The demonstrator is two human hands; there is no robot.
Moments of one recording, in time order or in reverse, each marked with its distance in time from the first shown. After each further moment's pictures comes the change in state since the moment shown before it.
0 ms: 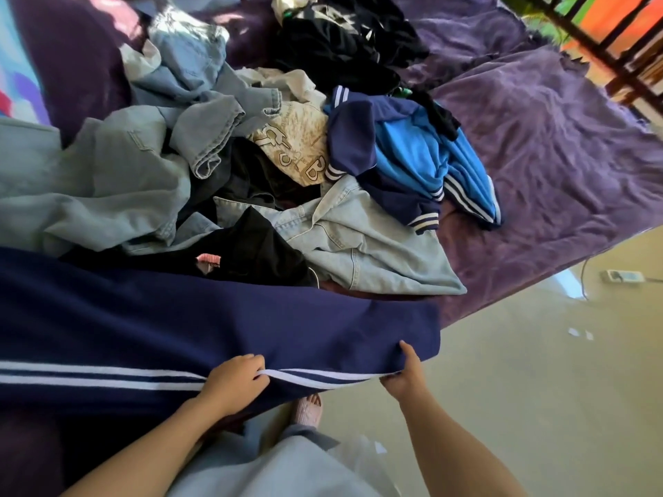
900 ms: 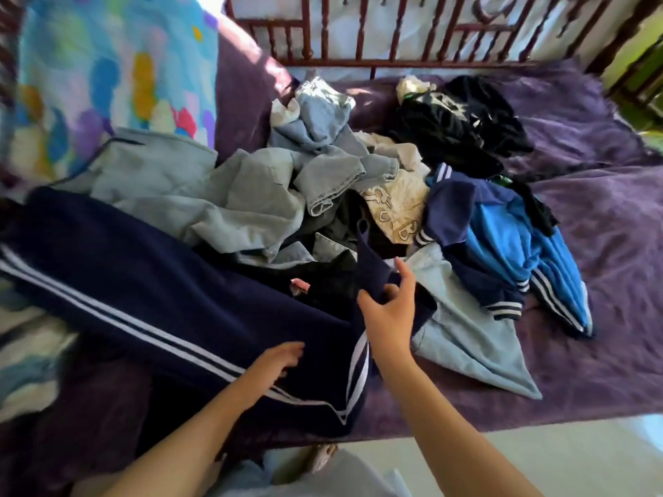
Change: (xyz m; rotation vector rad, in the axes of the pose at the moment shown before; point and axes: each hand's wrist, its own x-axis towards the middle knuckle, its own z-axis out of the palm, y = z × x) left_hand -0.024 -0.030 -0.057 -1.291 0.084 -0.271; right_hand -0.170 0.042 0.190 -0.798 -0.549 -0.967
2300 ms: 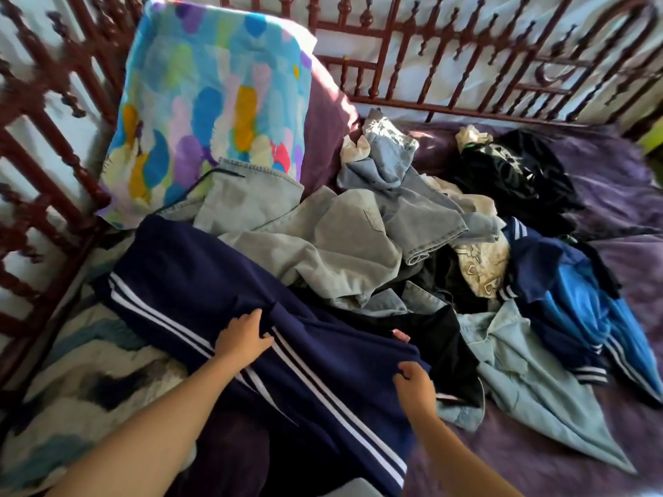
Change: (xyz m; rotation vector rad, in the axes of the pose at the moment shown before) left_hand 0.033 0.002 -0.284 0.889 0.430 0.059; right_hand -0.013 0.084 0.152 -0.811 -0.072 0.233
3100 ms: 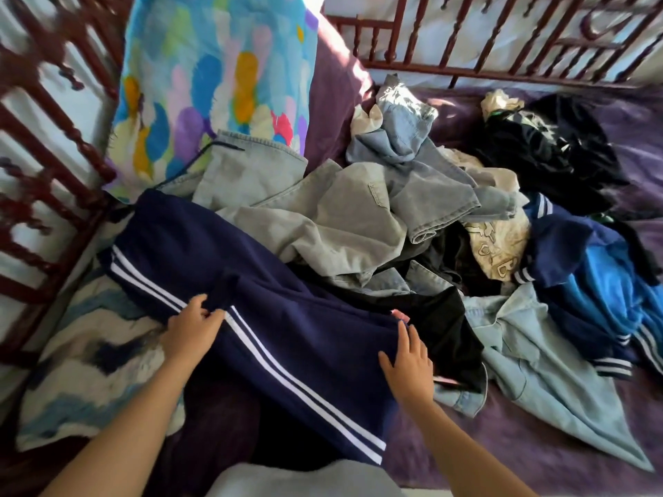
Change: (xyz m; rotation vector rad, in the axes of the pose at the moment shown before) left_hand -0.037 -0.032 -0.006 -0.415 0.304 -0.391; right_hand 0.015 0.017 -0.003 -0.456 -0.065 -0.350
